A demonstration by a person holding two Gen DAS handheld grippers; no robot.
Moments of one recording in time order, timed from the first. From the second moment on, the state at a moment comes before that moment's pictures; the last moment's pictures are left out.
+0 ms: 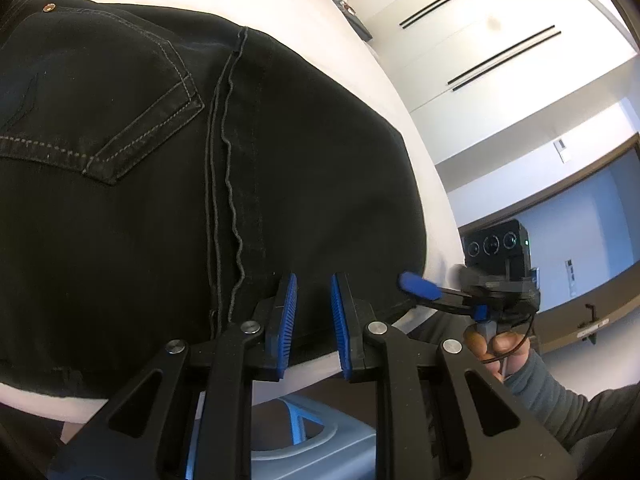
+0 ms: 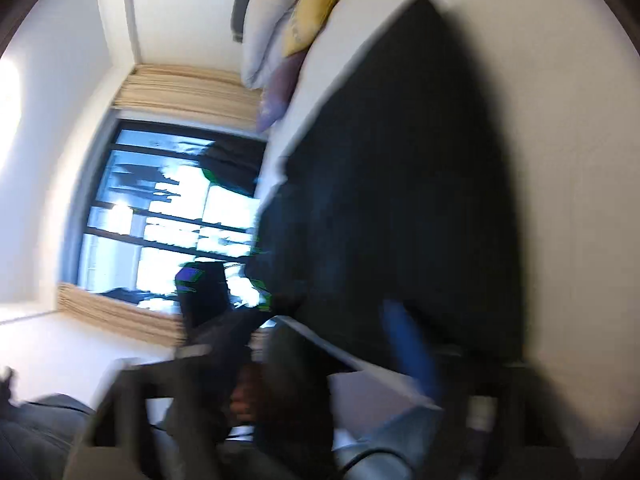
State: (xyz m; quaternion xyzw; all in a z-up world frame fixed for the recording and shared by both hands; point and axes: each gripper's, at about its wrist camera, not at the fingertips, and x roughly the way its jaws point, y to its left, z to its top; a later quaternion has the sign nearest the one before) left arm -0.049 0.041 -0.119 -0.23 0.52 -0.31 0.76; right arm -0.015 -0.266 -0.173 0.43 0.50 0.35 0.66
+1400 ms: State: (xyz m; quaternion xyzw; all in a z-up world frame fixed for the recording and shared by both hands) left arm -0.091 0.266 -0.112 -0.41 0.41 -0.08 0.81; right arm 0.136 -0.110 -0.134 0.41 0.54 0.37 0.64
